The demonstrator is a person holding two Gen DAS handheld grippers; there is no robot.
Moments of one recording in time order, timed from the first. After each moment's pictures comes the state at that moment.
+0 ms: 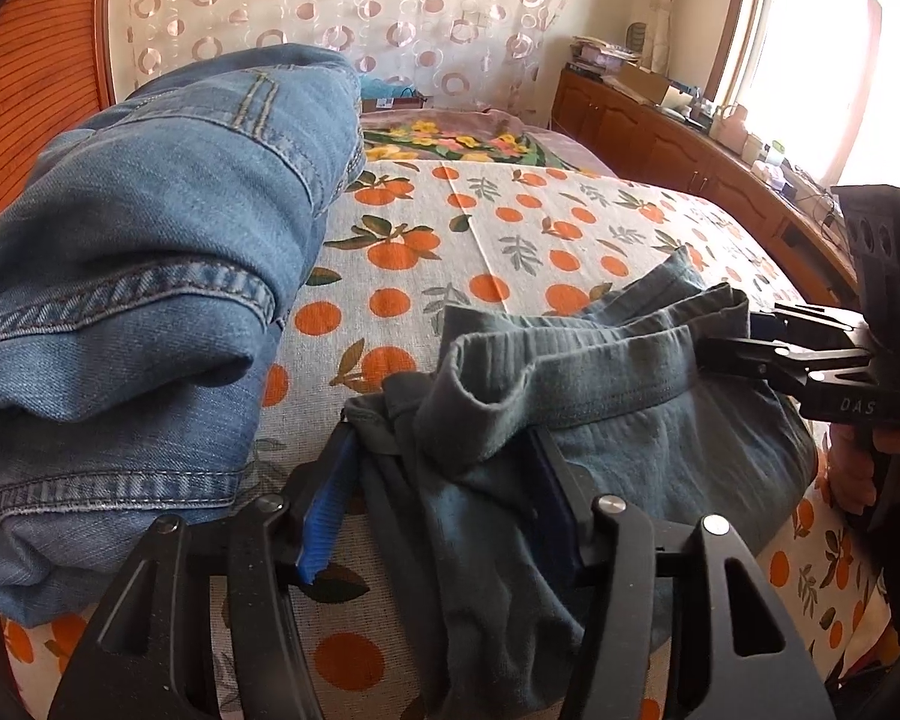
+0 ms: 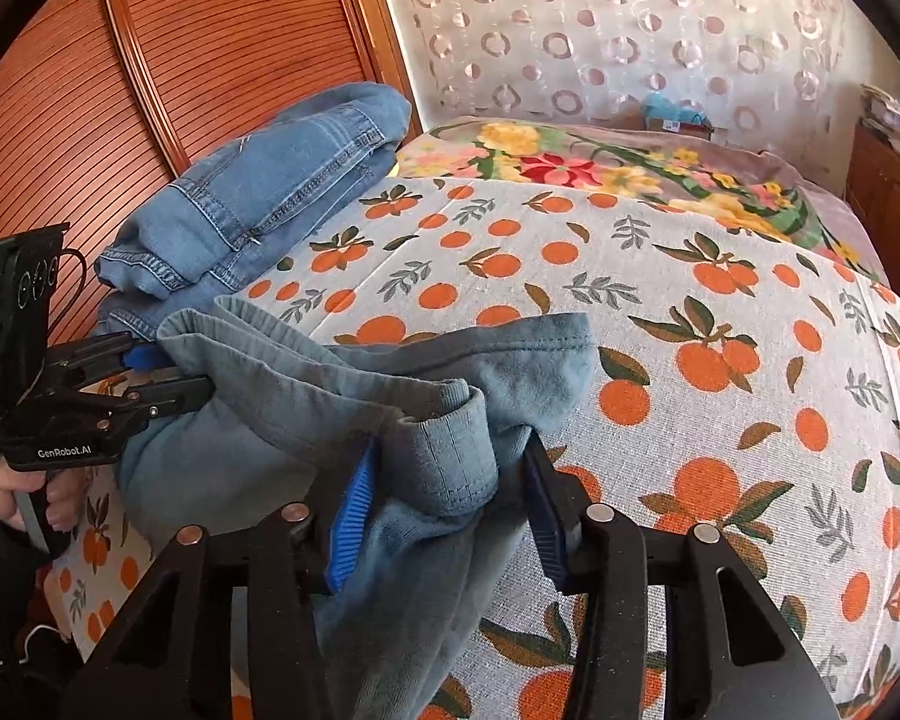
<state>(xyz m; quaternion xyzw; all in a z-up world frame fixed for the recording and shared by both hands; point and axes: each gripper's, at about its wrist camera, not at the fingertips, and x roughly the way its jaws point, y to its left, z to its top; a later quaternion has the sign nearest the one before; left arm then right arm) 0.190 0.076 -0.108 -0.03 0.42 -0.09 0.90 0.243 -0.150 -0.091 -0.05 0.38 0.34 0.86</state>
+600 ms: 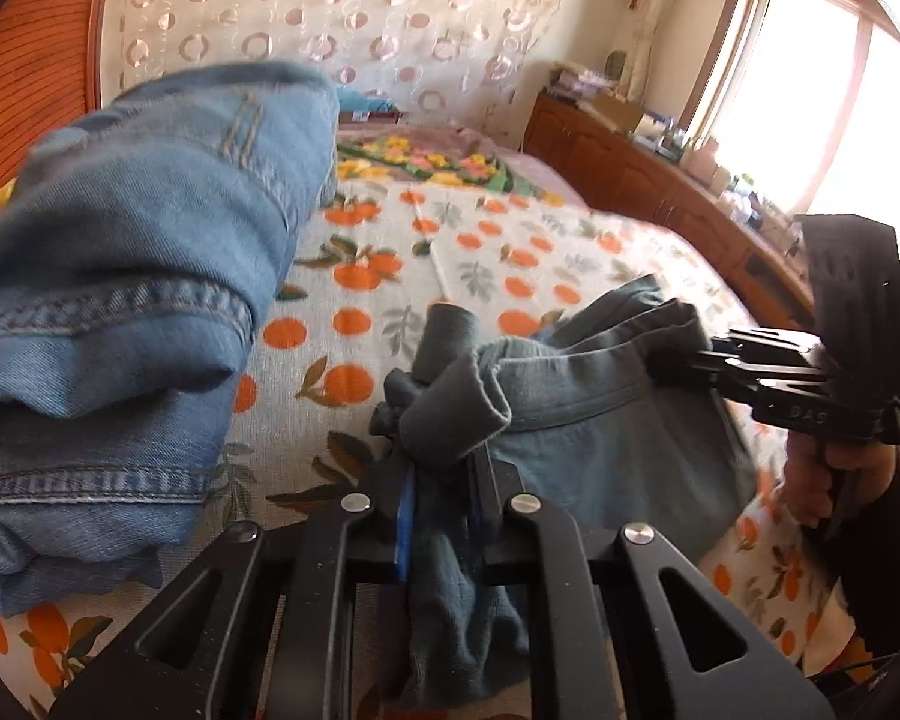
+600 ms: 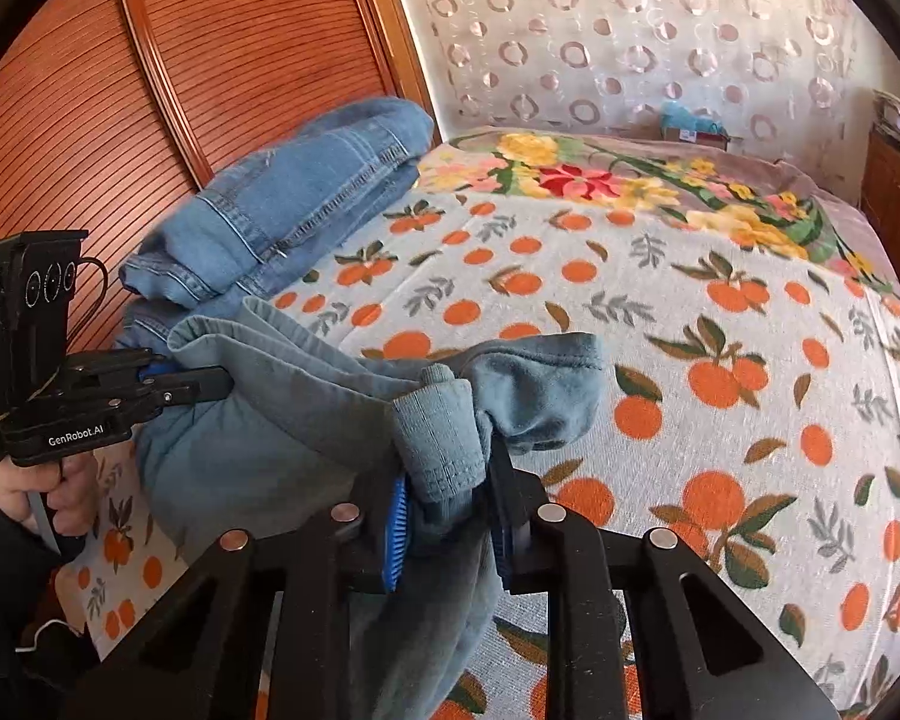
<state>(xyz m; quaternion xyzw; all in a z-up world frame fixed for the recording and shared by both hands) 0.183 0.079 -0.093 -0.09 0.39 -0.14 0.91 0.237 -0.153 -0.077 -0.04 0.36 0.36 0.86</state>
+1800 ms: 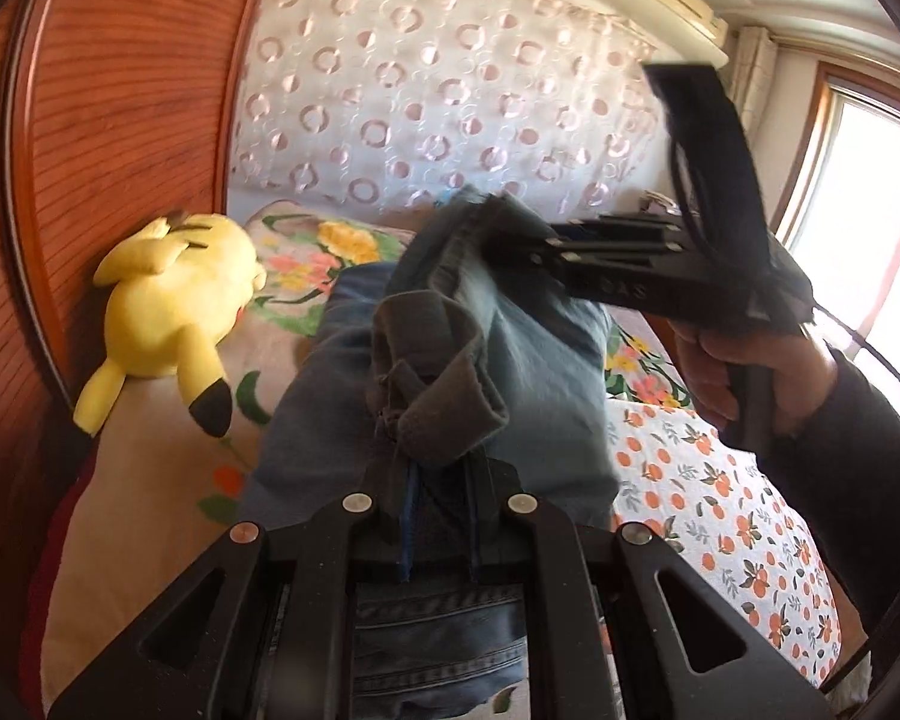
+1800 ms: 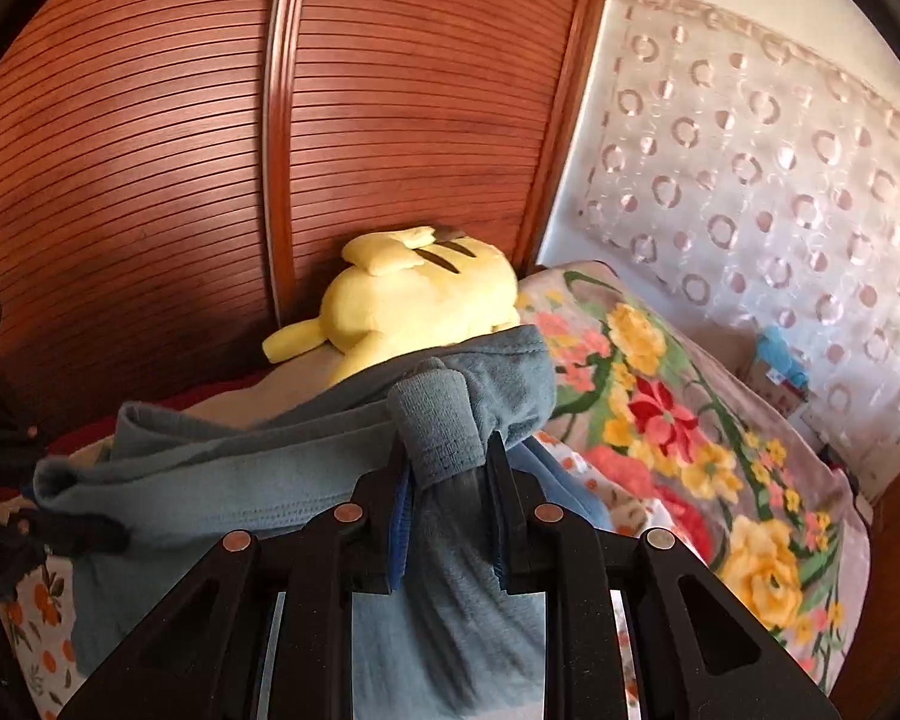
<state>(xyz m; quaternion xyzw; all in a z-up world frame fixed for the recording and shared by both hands) 0.193 0.227 -0.024 -0.15 0.30 -0.02 0.94 0.375 0.119 0.046 -0.25 0.23 0.44 0.83</state>
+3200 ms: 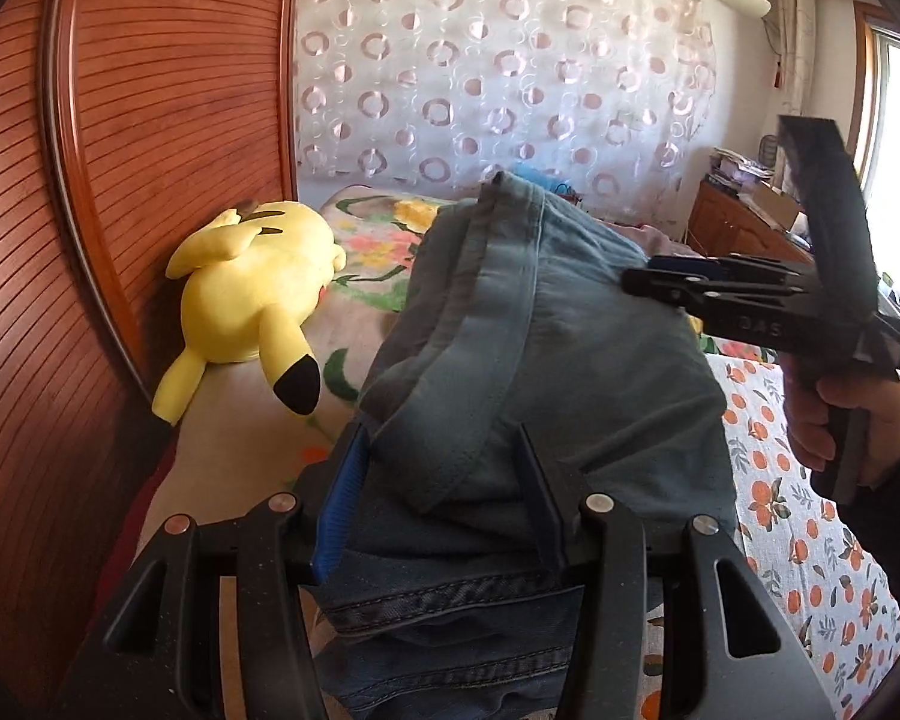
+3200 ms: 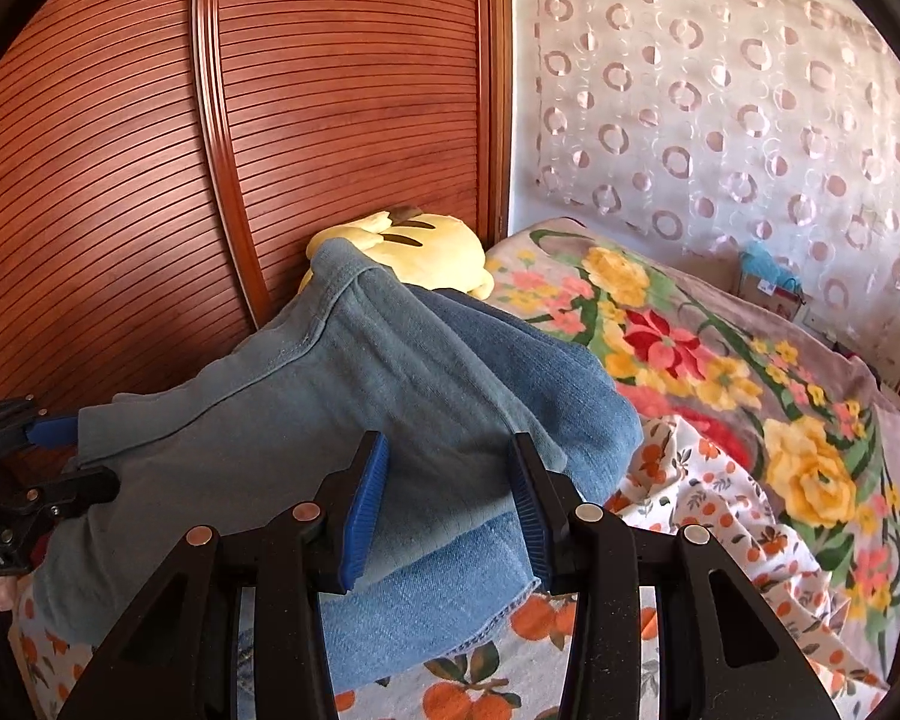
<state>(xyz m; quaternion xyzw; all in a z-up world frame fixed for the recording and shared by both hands) 0.198 0.231 -0.048 -0.08 0.34 0.07 0.94 0.392 0.070 0.008 -0.14 0.27 0.40 0.86</state>
